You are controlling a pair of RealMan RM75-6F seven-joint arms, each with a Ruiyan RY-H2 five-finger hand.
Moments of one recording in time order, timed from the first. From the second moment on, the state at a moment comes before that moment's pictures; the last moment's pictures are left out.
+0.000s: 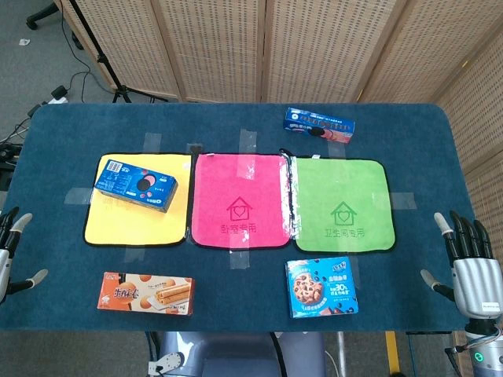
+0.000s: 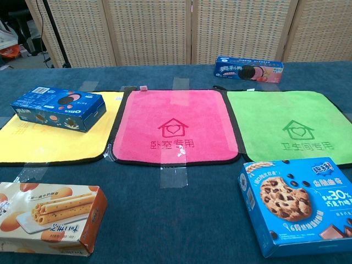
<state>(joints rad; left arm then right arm) -0.08 -1.09 -0.05 -1.62 1.48 1.50 -0.02 0.06 -1.20 0.10 -1.53 -1.59 1.64 -0.08</state>
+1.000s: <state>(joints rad) -0.41 -1.06 -0.20 -1.38 1.23 0.77 -0.82 0.10 -1.22 0.12 -1.51 -1.52 1.55 -0.07</state>
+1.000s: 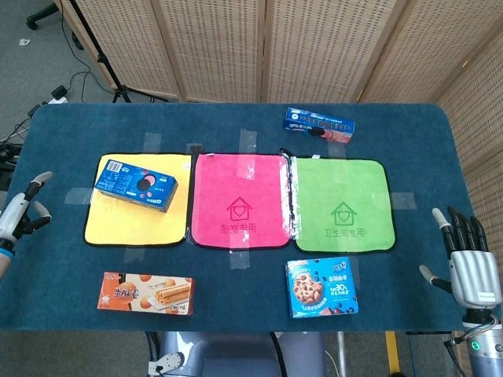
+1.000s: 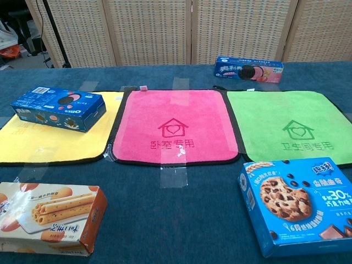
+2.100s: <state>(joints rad) -0.68 -1.44 -0.46 -0.91 1.04 0.19 -1.03 0.11 -1.23 0.13 -1.46 -1.45 1.50 -0.05</state>
